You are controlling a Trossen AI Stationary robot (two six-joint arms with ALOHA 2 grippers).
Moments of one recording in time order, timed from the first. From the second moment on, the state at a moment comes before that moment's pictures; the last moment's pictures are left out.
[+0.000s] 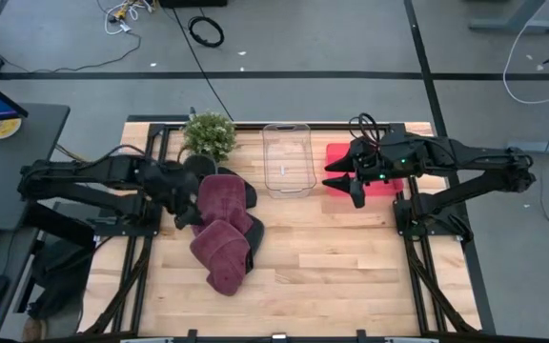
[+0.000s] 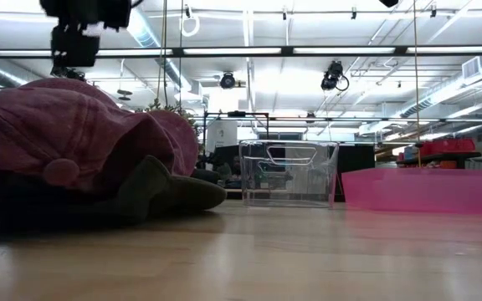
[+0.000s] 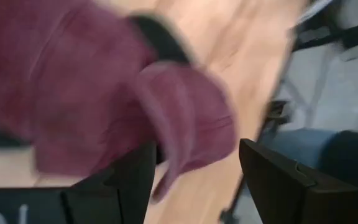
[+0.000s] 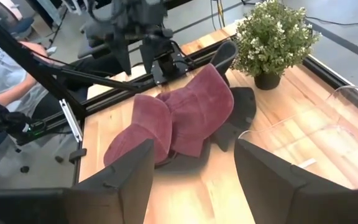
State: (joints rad) left arm -0.03 0.90 0.92 -0.93 0.24 -0.78; right arm 0.04 1.08 1.29 -0.66 0.09 0.41
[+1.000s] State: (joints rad) left arm -0.21 1.22 0.92 -0.93 0.45 -0.64; right arm 0.04 1.09 1.29 -0.65 0.09 0.43
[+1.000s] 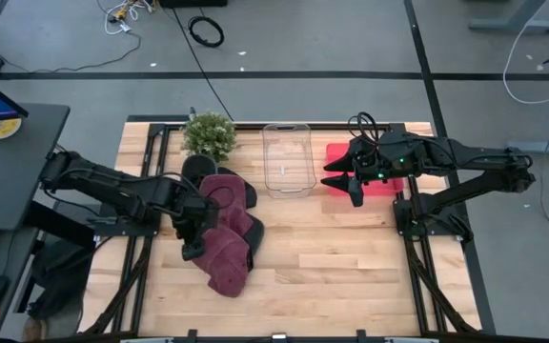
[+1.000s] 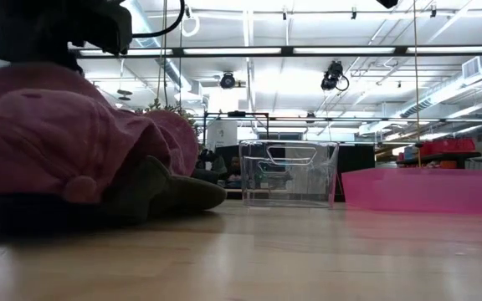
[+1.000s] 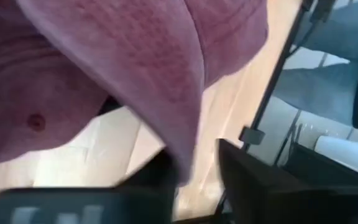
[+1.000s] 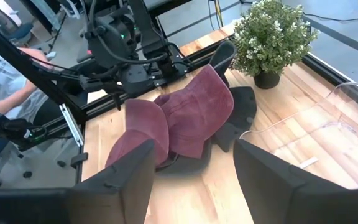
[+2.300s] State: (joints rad) left arm -0.23 1.05 1.43 -0.91 -0.20 -0.37; right arm 0.04 1.09 1.29 -0.51 0.09 0.51
